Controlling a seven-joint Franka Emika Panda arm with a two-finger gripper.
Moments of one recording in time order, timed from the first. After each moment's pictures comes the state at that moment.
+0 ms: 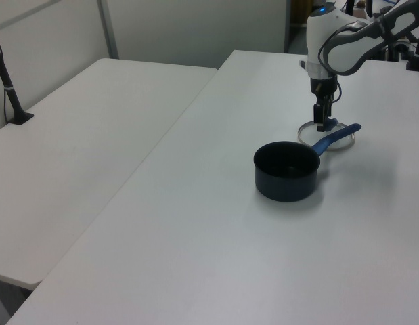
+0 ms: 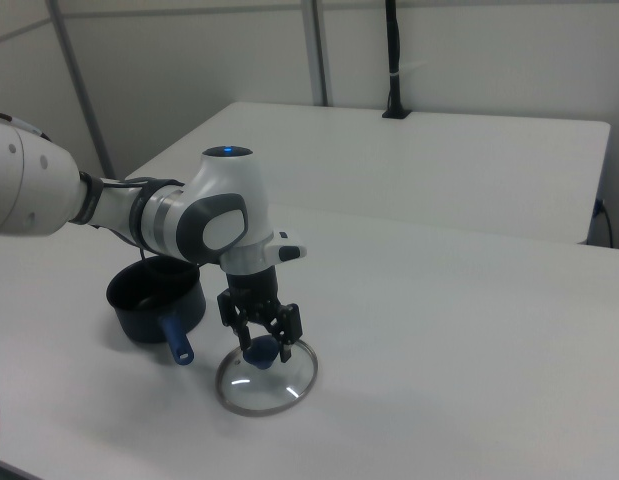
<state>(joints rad) -0.05 0.17 -0.13 -2.09 -0.09 2.17 -0.12</state>
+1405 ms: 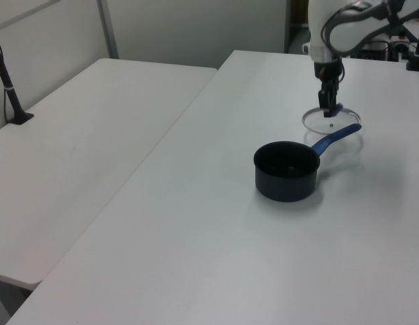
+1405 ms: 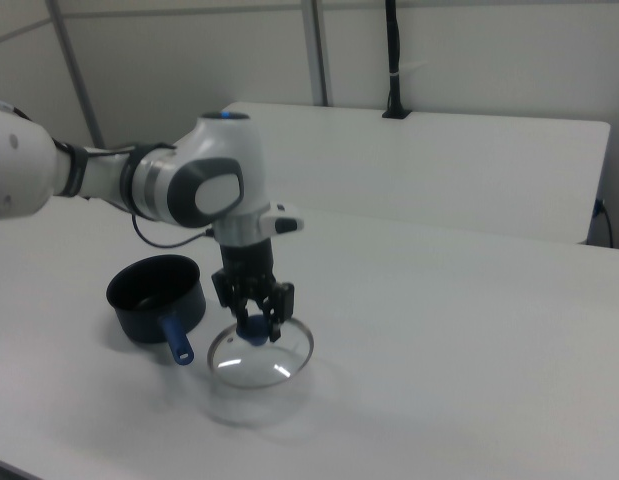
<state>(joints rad) -0.05 0.10 -0.13 -2.02 -0.09 2.00 -0.13</state>
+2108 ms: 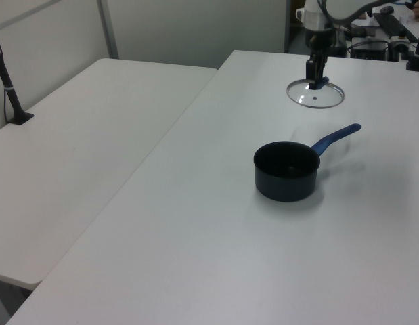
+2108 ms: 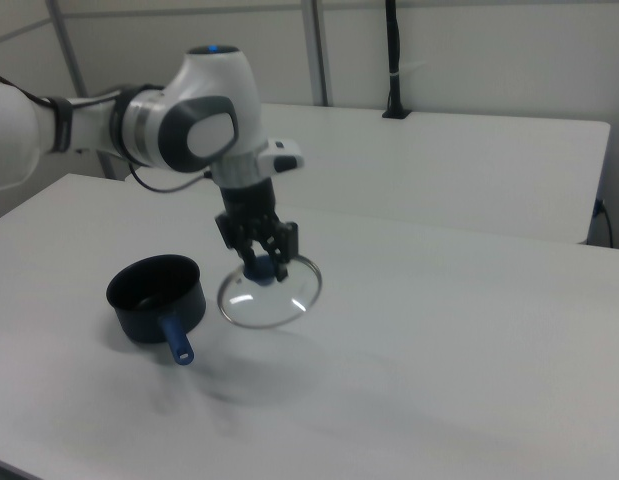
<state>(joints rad) -0.04 0.09 -0.13 -1.85 -0.05 1.95 -0.11</state>
